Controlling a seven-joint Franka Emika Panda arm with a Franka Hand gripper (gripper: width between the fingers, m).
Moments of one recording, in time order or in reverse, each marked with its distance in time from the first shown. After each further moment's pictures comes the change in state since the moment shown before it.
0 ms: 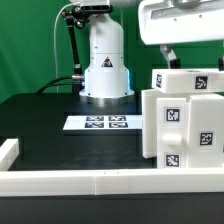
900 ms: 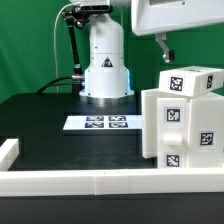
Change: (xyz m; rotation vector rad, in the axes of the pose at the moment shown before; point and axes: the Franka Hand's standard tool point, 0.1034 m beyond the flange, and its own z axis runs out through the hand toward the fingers) arm 0.001 -0.004 -0.019 -0.010 0.031 -0.756
